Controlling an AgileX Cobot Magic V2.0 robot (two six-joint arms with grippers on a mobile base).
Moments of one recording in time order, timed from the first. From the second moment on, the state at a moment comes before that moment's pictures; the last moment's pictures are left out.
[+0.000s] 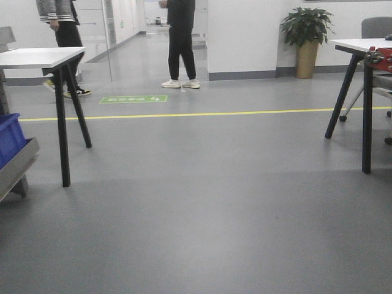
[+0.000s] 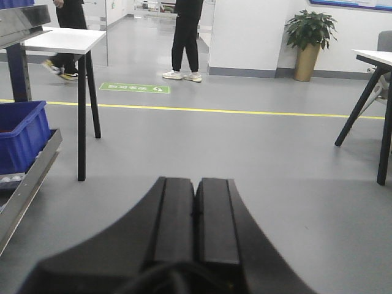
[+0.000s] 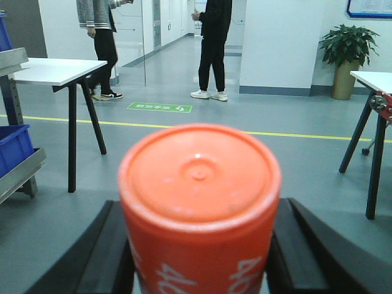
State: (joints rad) left arm -0.10 -0.01 0.03 0.00 0.05 -0.08; right arm 0.18 0.07 -0.45 -0.07 0.45 0.10
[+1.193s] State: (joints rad) left arm -0.10 -0.01 0.03 0.00 0.05 -0.08; right arm 0.18 0.07 -0.45 -0.07 0.45 0.10
